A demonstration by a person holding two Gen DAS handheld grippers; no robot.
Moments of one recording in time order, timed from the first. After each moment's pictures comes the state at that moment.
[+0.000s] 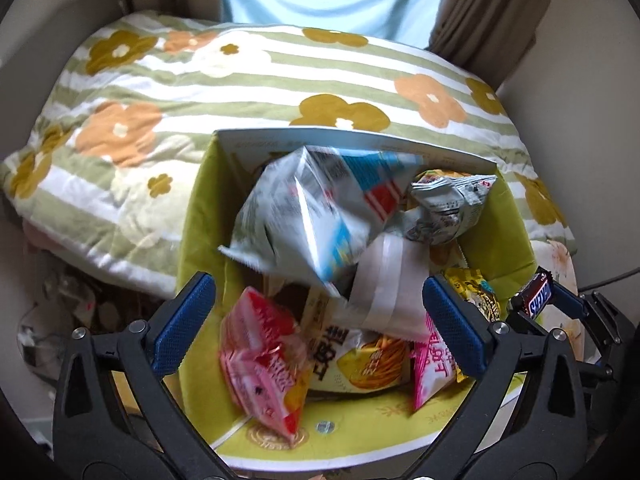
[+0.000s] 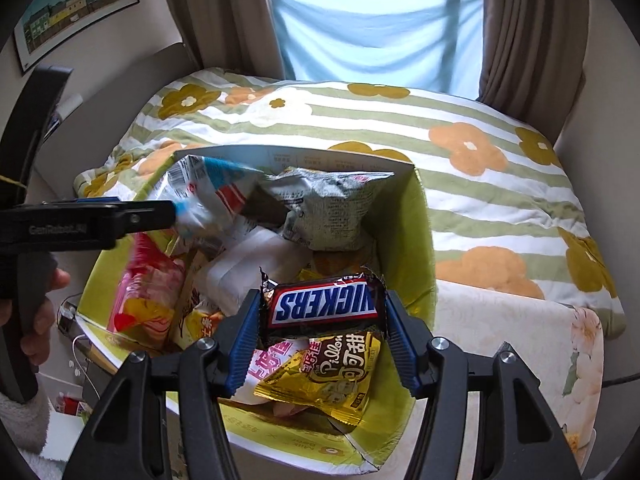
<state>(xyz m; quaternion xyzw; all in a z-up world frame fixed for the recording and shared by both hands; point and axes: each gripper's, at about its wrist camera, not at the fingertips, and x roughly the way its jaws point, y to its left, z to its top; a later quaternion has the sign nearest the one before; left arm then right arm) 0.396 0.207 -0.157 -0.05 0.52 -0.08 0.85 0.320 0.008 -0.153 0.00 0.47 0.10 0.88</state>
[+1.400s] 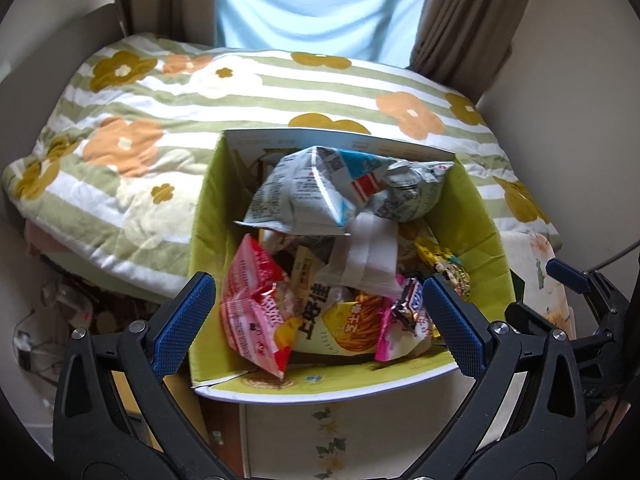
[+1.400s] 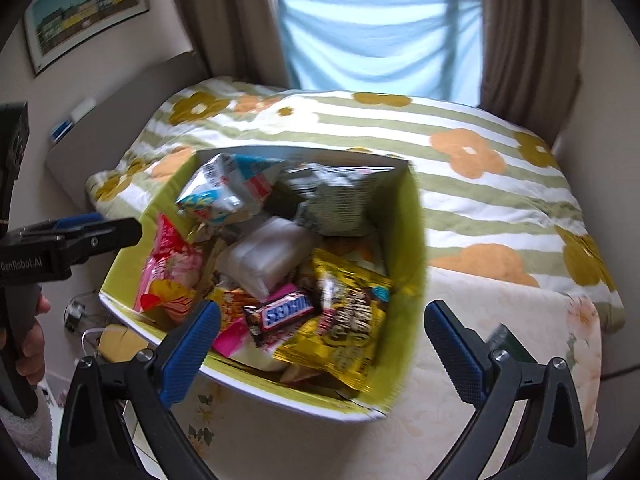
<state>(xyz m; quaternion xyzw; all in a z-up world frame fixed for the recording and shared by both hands) 0.332 0.202 -0.127 -0.04 0.48 -0.10 0.87 0.279 -0.001 -0.136 0.01 0.45 0.10 0.89</state>
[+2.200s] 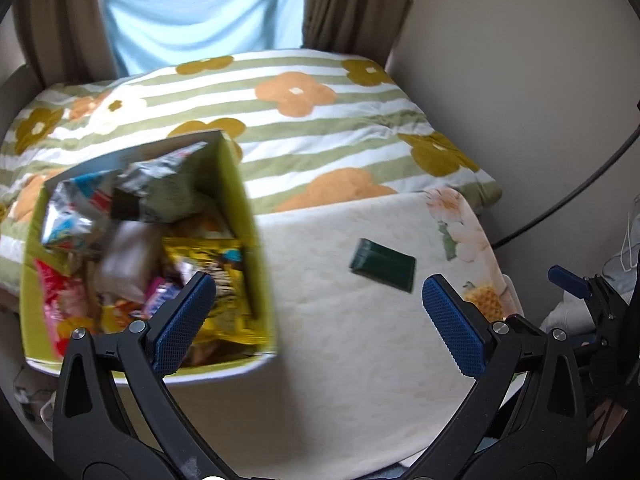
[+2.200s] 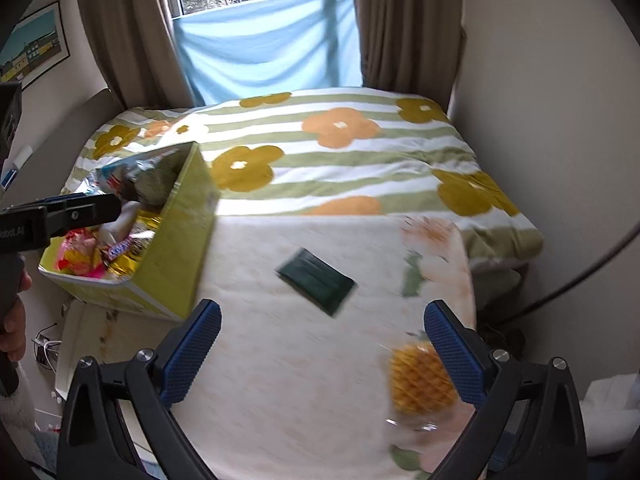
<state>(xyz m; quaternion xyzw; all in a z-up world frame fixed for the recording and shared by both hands) 0.283 -0.054 -0.122 0.03 0.48 -0.21 0.85 0.168 -0.222 -0.130 0.04 0.45 -0.03 0.89</state>
